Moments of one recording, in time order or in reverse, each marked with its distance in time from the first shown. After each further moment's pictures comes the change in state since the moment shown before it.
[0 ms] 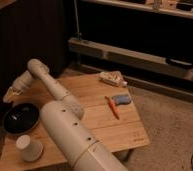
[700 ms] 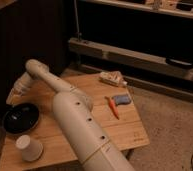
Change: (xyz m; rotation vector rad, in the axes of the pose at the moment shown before) arm 0.002 0.016 0.000 0.045 0.136 0.007
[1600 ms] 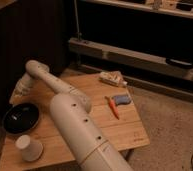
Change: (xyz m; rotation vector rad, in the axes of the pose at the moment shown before) arm 0.026 -0.022 -0.001 0.029 0.032 0.056
